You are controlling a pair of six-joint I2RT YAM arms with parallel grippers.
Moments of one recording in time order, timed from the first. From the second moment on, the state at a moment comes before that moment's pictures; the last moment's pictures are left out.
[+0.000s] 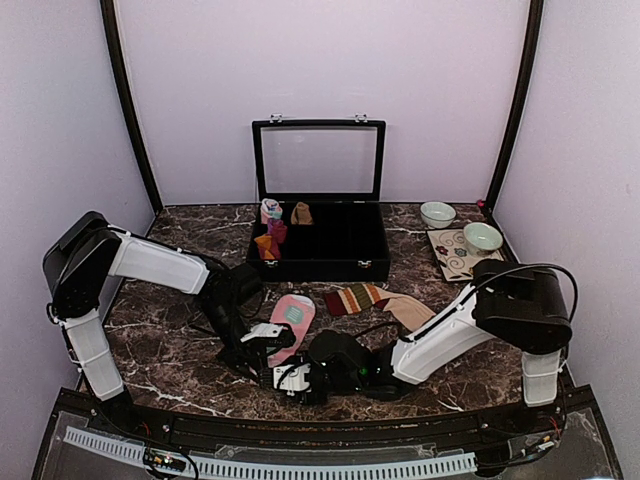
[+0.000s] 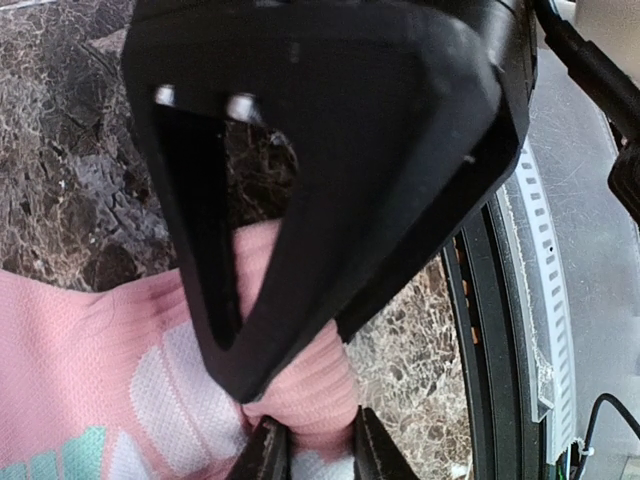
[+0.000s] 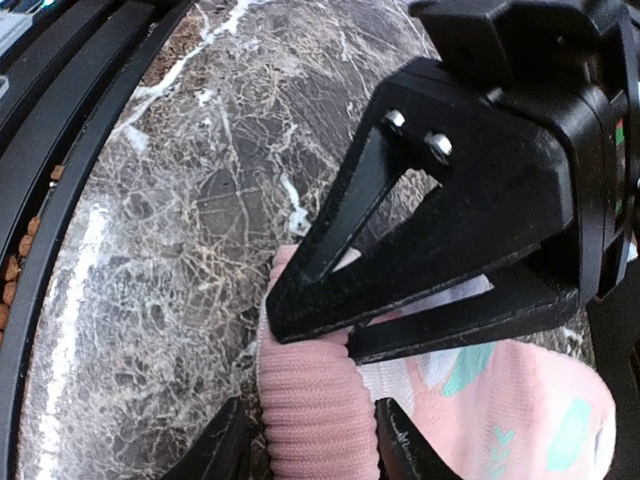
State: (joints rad) left arm -0.72 1.83 0.98 -0.80 0.74 0.94; right arm 1.34 2.03 0.92 0.54 0.00 -0.52
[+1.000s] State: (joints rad) left arm -0.64 1.25 0.82 -0.76 0.39 0.87; right arm 1.27 2.05 1.02 0.41 -0.20 -0.11
